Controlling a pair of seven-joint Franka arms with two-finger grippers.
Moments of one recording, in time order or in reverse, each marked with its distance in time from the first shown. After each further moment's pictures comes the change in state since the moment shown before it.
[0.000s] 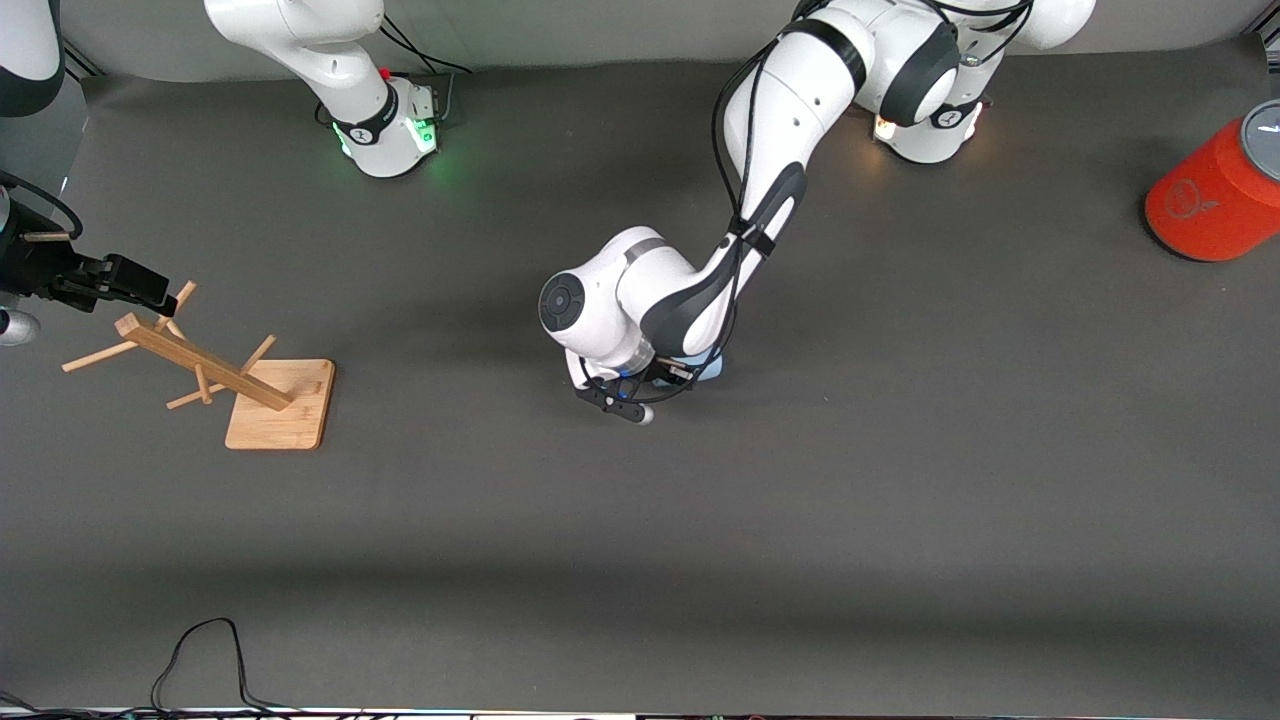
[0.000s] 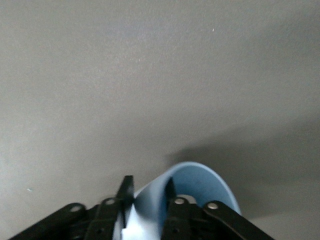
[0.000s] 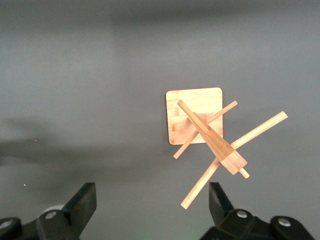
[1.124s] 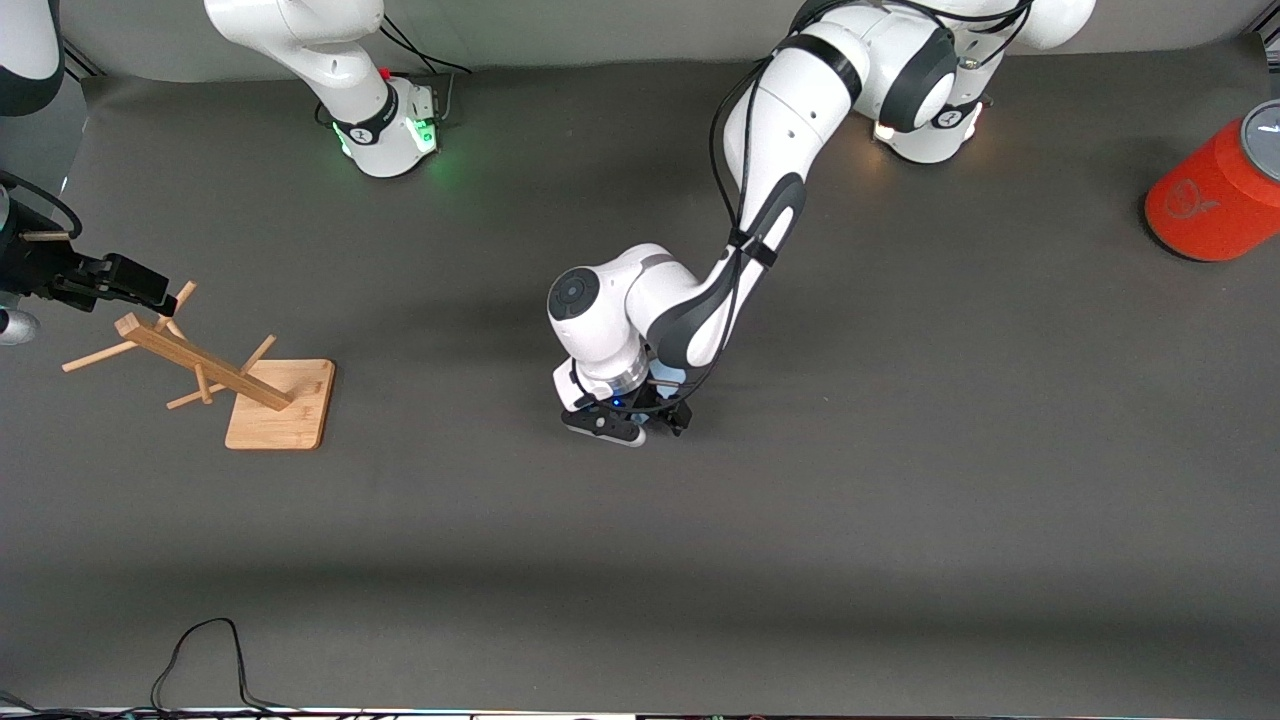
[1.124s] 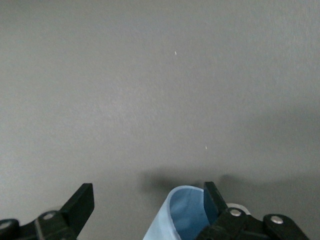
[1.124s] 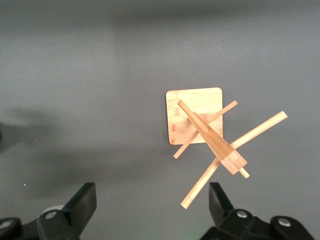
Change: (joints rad) left arm -0.006 0.032 0.032 -0.014 0.068 0.294 -0.160; right arm 0.000 -0.001 0.000 0.000 0.000 -0.001 0.000
